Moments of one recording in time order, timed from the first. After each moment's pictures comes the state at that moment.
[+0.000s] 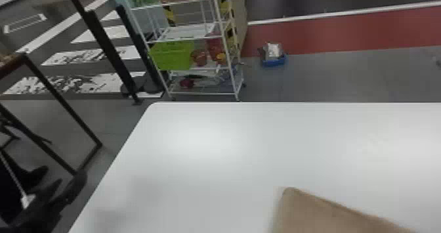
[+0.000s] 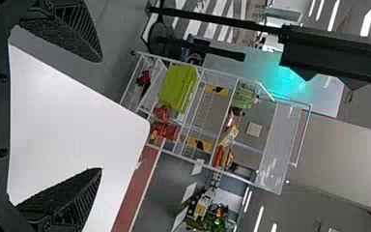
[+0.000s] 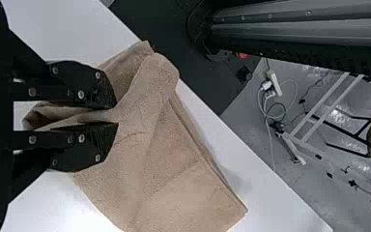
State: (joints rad) left arm 0.35 0.03 1.05 -1.88 0.41 0.47 -0.72; right arm 0.50 -0.95 -0.17 -1.93 0.15 -0.63 1.36
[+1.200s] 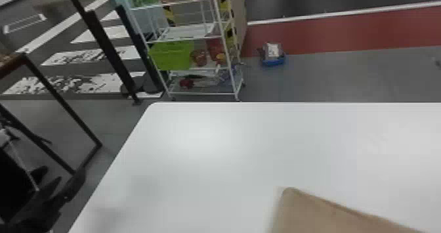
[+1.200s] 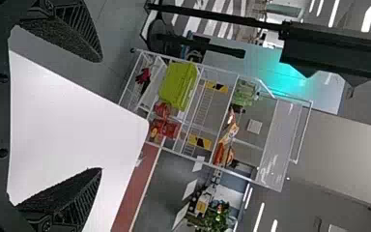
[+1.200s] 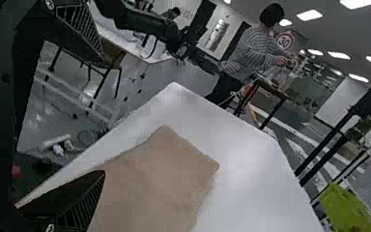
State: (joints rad) left arm 0.34 0.06 1.05 -1.85 0.42 0.47 -0.73; right arm 0.59 -0.66 -0.59 -2.23 -0.77 1.33 1.31
